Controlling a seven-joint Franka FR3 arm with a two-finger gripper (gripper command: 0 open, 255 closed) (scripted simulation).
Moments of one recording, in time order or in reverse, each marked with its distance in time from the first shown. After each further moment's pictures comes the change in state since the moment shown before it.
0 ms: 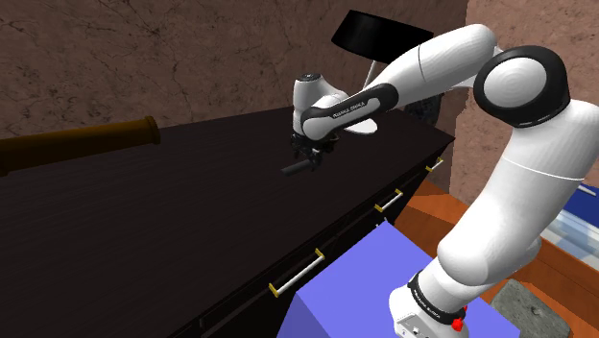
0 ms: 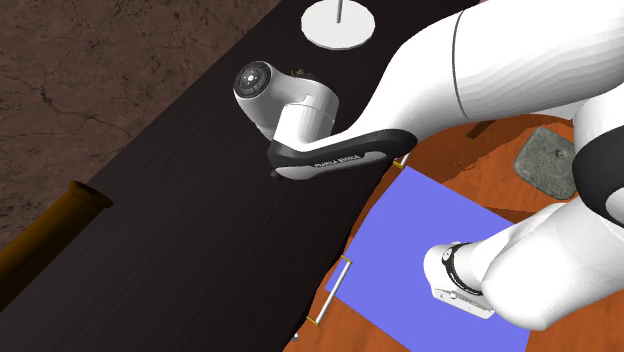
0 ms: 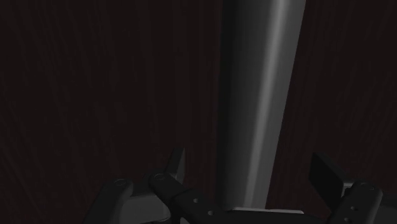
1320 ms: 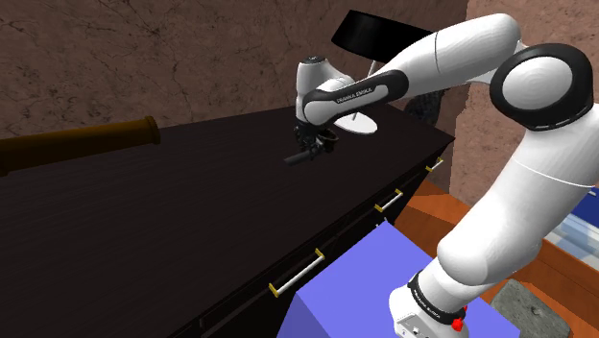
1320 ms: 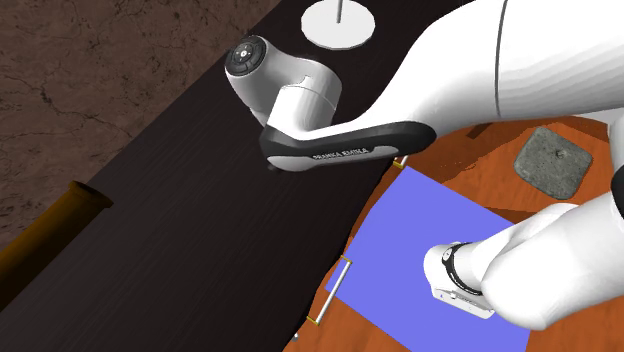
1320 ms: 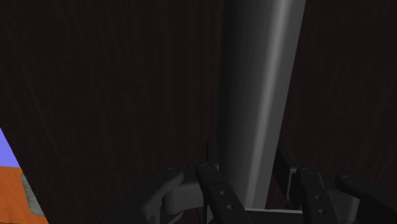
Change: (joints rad) arm -0.008 -0.076 0.014 0.031 0.056 -0.093 -0.052
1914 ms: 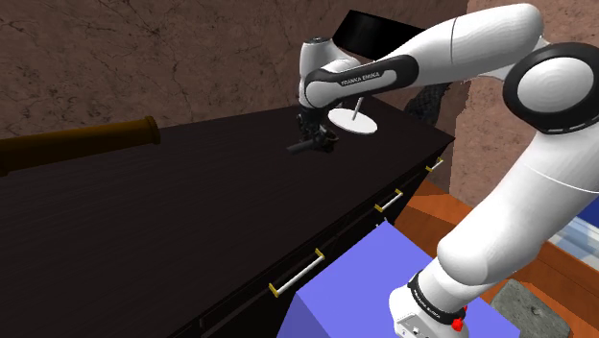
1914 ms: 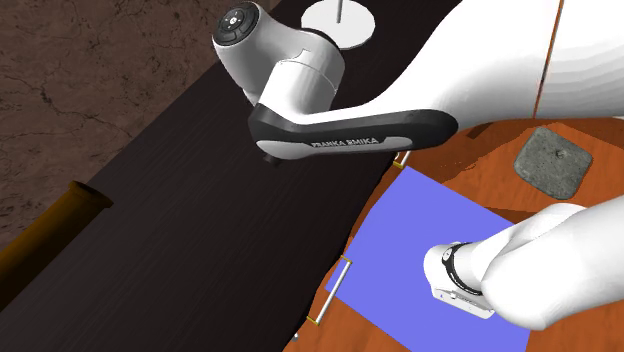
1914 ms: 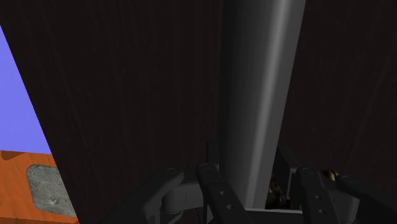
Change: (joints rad) arm -0.003 -0.058 0.007 0.057 0.043 -0.104 -0.047
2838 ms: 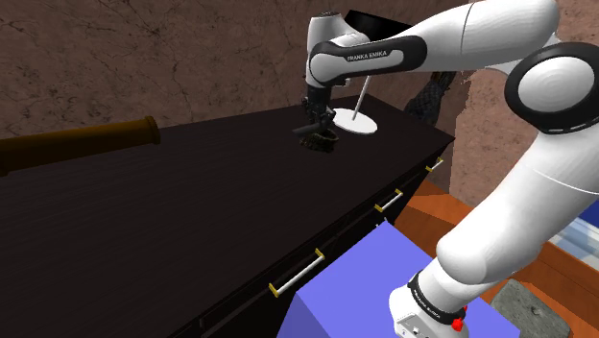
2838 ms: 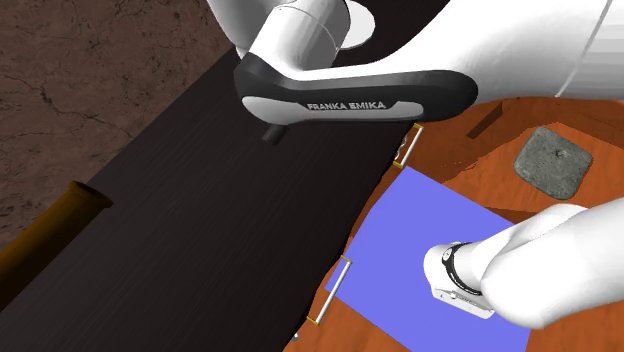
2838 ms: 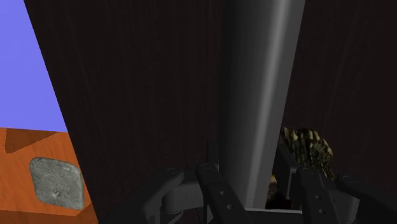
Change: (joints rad) arm -0.019 -0.011 -0.015 0.131 0.021 -0.128 -0.077
